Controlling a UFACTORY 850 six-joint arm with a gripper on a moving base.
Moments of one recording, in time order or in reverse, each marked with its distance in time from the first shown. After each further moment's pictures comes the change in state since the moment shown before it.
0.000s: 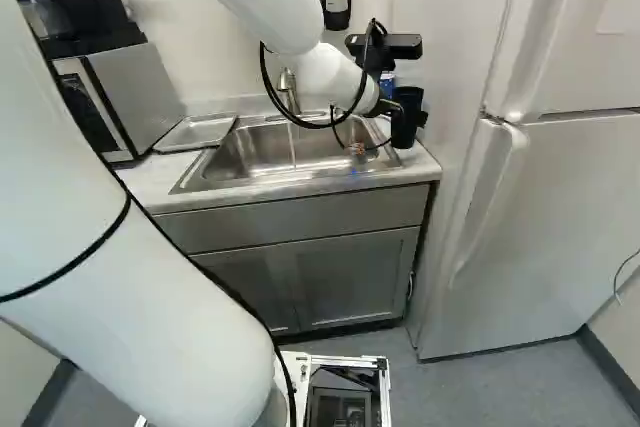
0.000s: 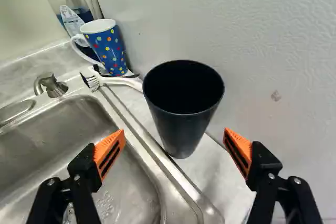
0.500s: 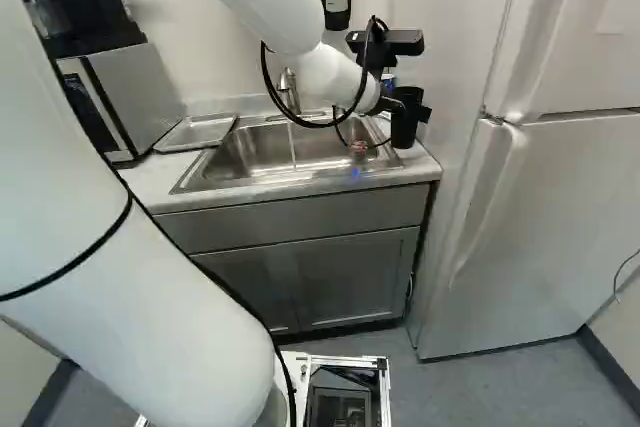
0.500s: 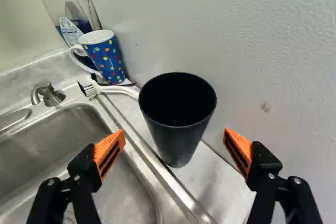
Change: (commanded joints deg) arm -0.1 -0.6 -0.6 0.0 2.4 0.0
